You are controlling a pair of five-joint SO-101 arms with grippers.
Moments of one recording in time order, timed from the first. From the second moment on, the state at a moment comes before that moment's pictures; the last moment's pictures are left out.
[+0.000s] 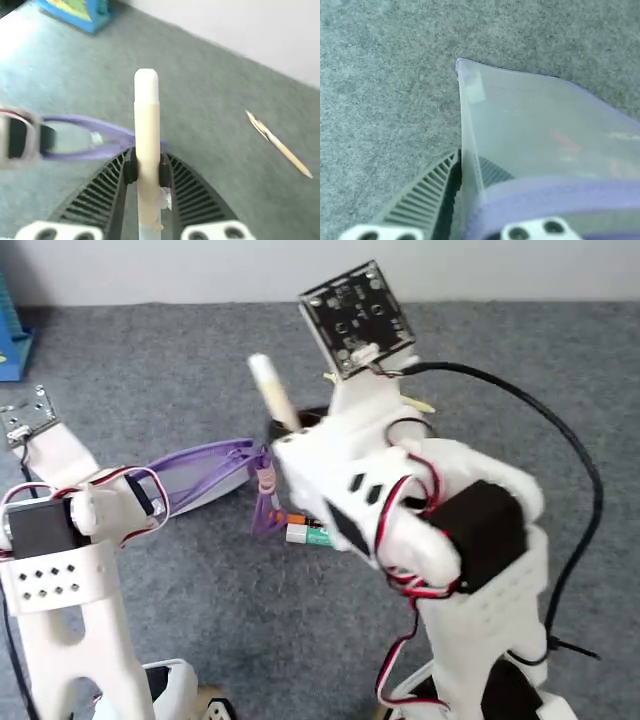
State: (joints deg) left arm -15.1 -35.8 18.3 99.0 28.0; right arm -39.4 -17.7 -35.5 93.5 -5.7
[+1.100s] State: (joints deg) left arm -15.0 -35.6 18.3 98.9 28.9; right arm -50.5 -29.1 20.7 23.6 -1.6
